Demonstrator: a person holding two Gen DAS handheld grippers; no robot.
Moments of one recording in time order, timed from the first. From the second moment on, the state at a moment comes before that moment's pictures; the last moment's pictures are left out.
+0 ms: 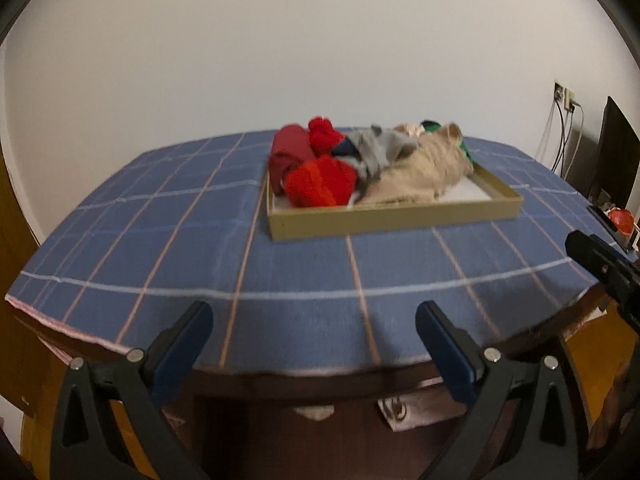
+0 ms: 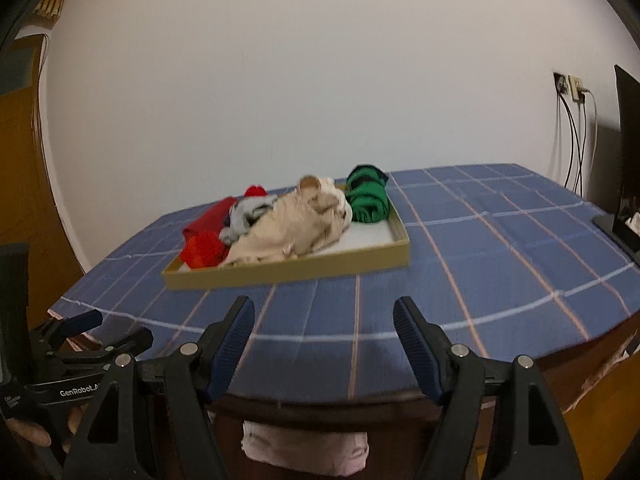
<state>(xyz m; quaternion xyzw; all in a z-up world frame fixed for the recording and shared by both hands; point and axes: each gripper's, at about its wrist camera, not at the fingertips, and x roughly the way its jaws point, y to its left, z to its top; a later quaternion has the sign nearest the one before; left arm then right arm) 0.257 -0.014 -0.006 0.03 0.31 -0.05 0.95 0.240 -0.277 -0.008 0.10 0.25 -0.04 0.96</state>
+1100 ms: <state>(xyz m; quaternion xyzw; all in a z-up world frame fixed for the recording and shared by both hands) 0.208 -0.031 -0.082 0.13 0.42 -0.07 0.90 0.186 -0.256 -0.082 0.11 0.43 0.04 0.89</state>
